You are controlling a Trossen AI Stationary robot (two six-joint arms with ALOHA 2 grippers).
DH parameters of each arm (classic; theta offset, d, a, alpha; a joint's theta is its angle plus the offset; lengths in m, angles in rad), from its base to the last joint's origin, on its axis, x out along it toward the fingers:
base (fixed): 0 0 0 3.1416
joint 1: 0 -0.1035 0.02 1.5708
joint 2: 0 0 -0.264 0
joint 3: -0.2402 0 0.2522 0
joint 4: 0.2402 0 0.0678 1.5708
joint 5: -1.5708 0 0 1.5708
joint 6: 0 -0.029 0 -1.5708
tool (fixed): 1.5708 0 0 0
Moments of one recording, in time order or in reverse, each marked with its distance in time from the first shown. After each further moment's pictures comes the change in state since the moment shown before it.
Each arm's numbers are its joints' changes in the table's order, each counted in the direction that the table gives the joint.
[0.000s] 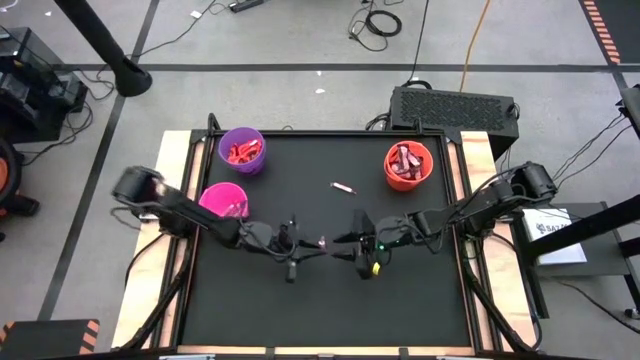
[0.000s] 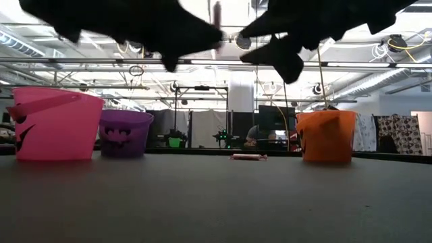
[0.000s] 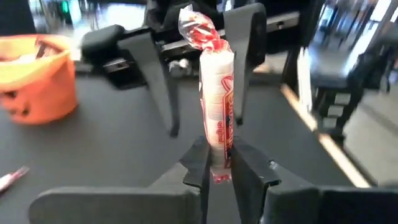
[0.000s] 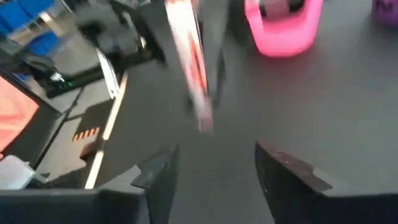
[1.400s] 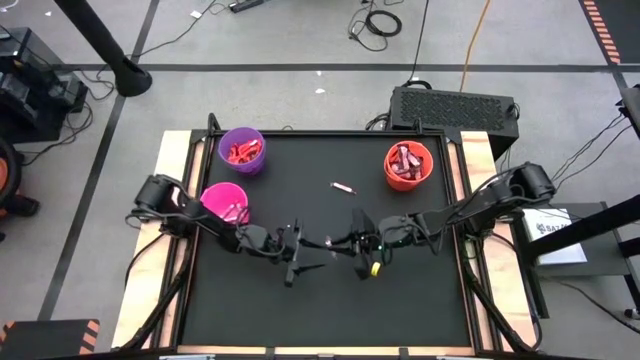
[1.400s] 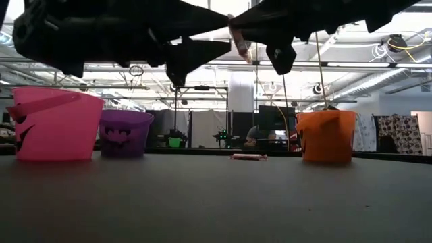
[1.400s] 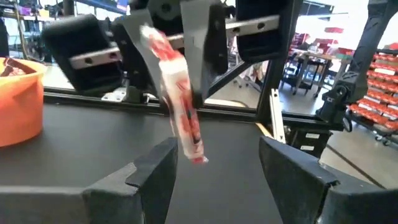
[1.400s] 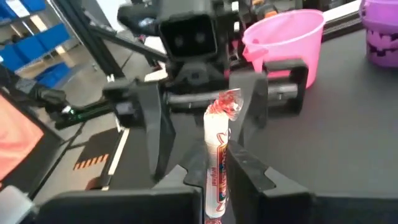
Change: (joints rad) left arm 0.009 0.187 0.079 -0.471 -0.056 0.020; right arm -0.007 0.014 0.001 -0.125 -0.048 0.014
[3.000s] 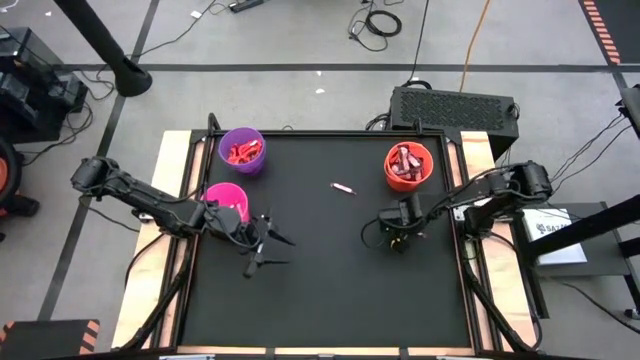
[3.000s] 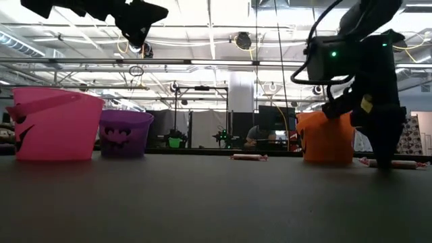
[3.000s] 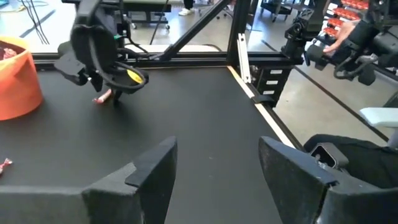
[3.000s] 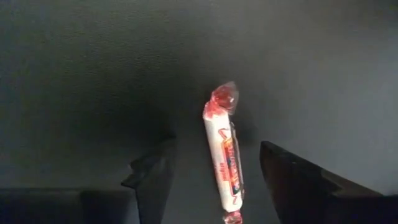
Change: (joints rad) left arm -0.002 -0.667 0.012 0.954 -0.153 -0.046; right arm 0.216 0.019 0.018 1.389 0.109 -0.318
